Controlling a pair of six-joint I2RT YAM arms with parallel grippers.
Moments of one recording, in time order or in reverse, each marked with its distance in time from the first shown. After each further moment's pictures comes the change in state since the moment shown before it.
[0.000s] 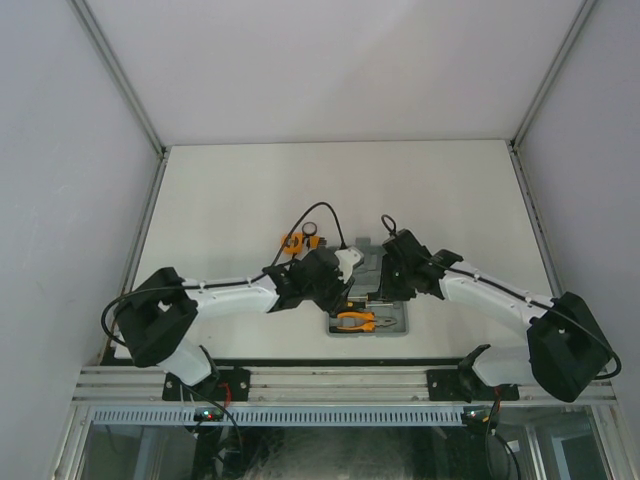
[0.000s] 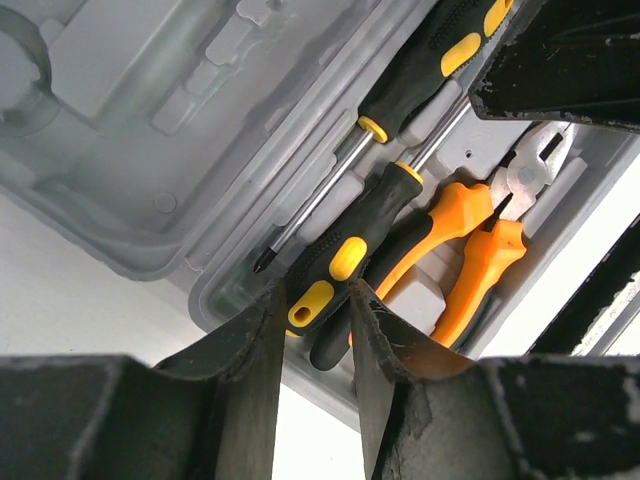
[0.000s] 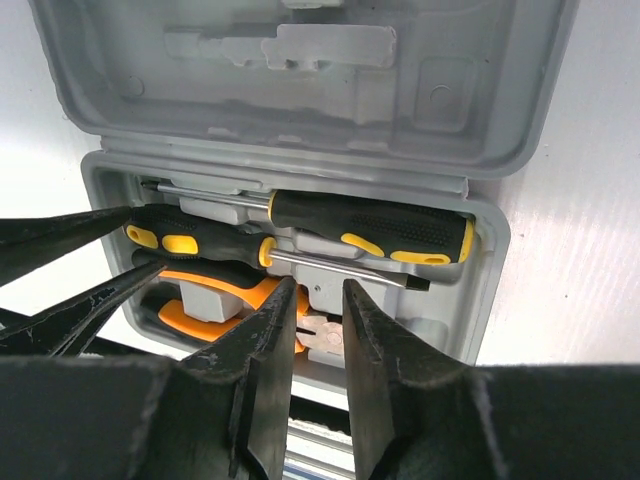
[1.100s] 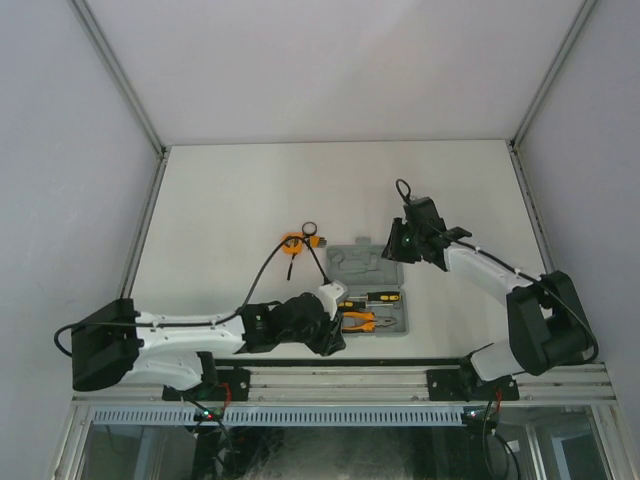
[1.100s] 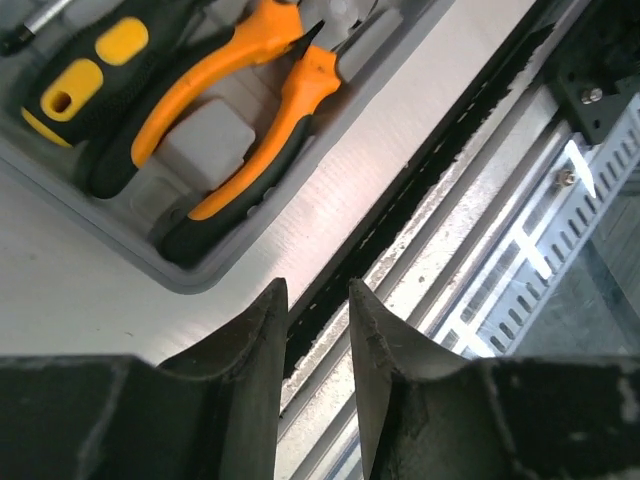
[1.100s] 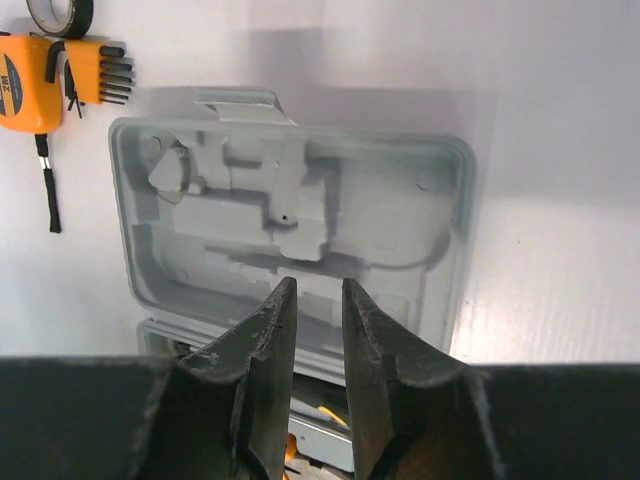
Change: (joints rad) left arm -0.256 -0.336 -0.272 0.060 -0.075 -0.371; right arm -0.263 0.134 0.090 0.234 -0.079 -0.168
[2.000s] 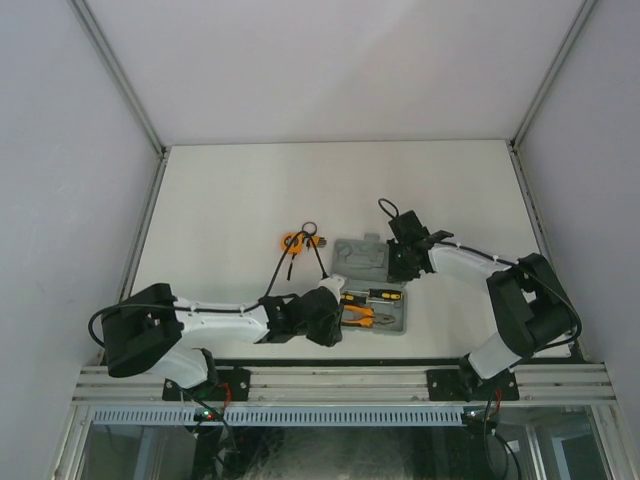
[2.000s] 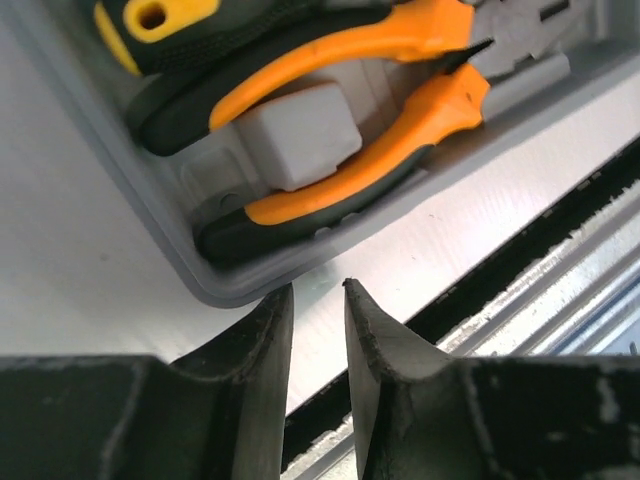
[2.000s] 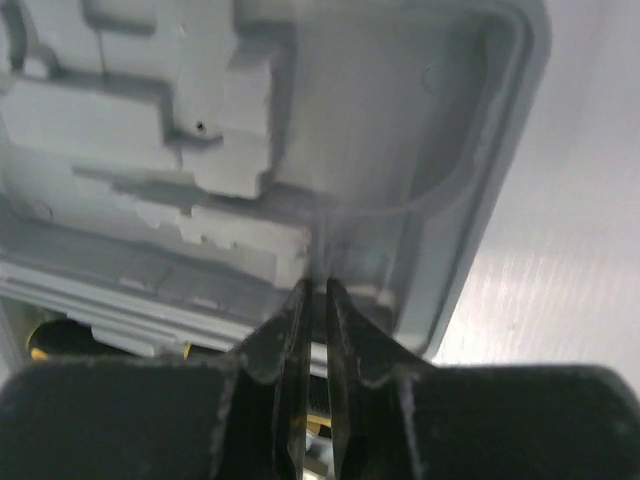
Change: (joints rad) left arm 0.037 0.229 0.079 -0.047 -0.082 -0.130; right arm 0.069 0.135 0.007 -0.109 0.074 -0.021
